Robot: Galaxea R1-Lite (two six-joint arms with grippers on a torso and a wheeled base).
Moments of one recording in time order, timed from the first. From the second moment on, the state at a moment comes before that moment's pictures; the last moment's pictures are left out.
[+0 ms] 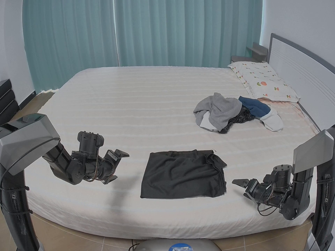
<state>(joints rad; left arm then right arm) -0.22 2.21 -0.88 -0.62 -0.18 -1.15 0.19 2.37 -0.26 -1.55 0.23 0.89</state>
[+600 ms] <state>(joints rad) -0.22 2.21 -0.88 -0.62 -0.18 -1.15 0.20 2.38 -0.34 -1.55 0.23 0.75</state>
